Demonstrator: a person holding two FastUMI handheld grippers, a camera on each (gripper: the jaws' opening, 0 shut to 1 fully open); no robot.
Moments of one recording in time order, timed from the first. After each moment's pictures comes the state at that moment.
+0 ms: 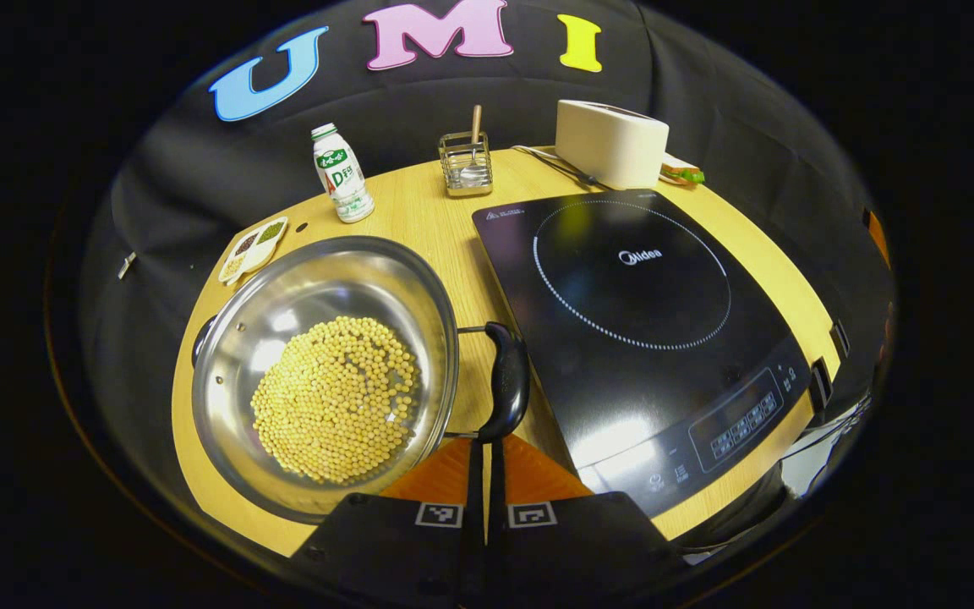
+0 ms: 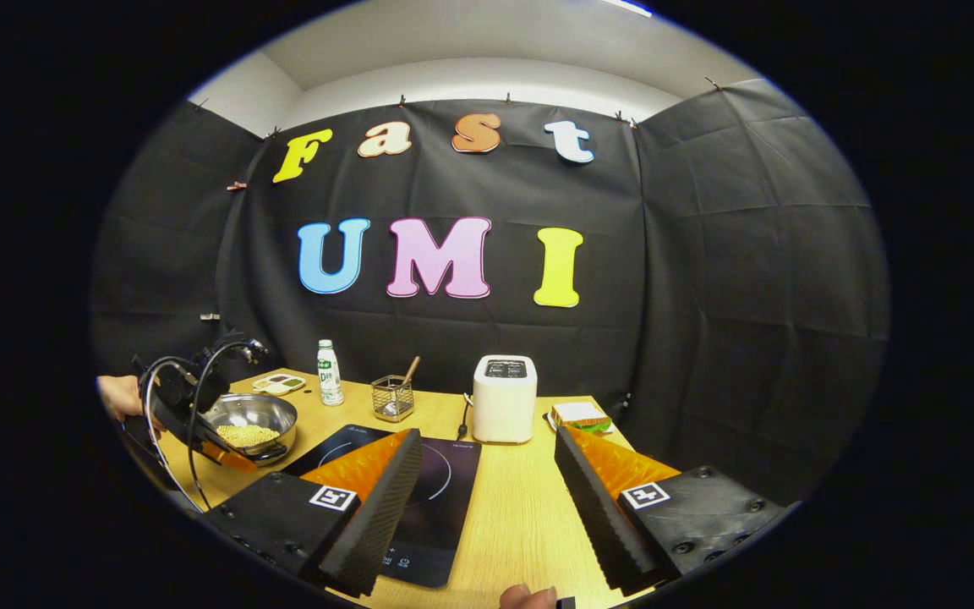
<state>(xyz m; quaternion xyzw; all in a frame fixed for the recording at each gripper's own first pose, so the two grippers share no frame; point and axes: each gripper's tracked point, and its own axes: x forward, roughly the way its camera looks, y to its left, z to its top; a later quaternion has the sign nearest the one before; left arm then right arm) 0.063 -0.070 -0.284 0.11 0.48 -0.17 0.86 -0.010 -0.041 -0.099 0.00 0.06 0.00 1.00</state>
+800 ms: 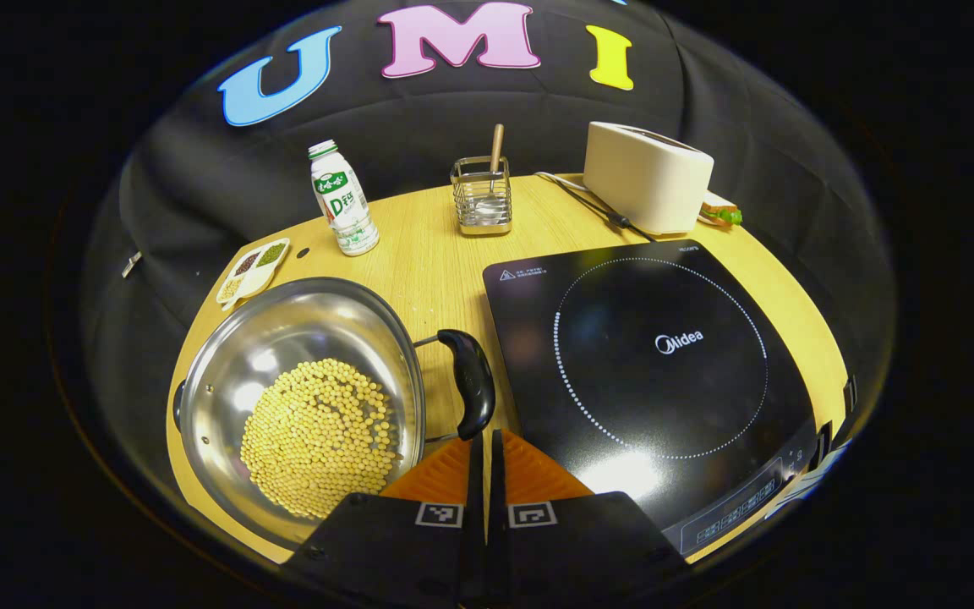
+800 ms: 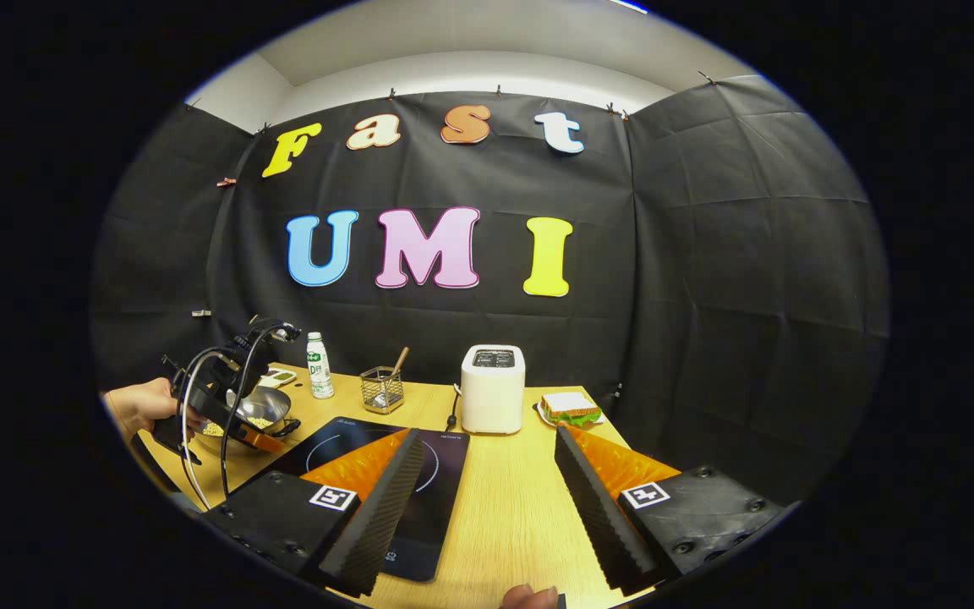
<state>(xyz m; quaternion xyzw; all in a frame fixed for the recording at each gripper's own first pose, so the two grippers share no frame) 0.128 -0.101 -0.285 0.08 0.44 -0.14 0.88 -0.012 -0.050 -0.106 0.00 0.07 -0.01 1.00</state>
